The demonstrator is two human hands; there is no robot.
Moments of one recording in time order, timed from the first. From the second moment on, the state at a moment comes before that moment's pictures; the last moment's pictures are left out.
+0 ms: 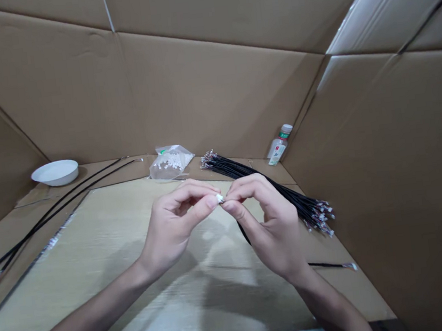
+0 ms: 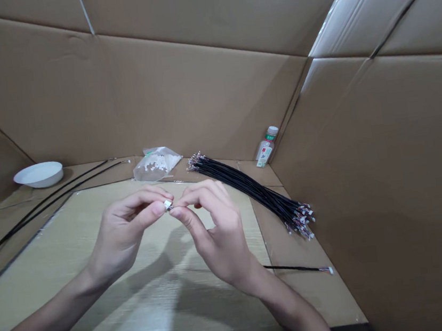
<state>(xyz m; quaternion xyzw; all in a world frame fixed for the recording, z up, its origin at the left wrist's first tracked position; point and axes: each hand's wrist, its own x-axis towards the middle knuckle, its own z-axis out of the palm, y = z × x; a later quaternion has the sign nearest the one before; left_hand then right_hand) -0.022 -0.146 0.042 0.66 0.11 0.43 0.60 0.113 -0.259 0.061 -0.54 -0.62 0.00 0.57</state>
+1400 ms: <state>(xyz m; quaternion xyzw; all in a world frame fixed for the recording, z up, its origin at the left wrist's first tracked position) -0.011 -0.133 0.022 0.65 -0.03 0.55 0.53 0.109 -0.246 0.049 -0.38 -0.46 0.43 0.68</state>
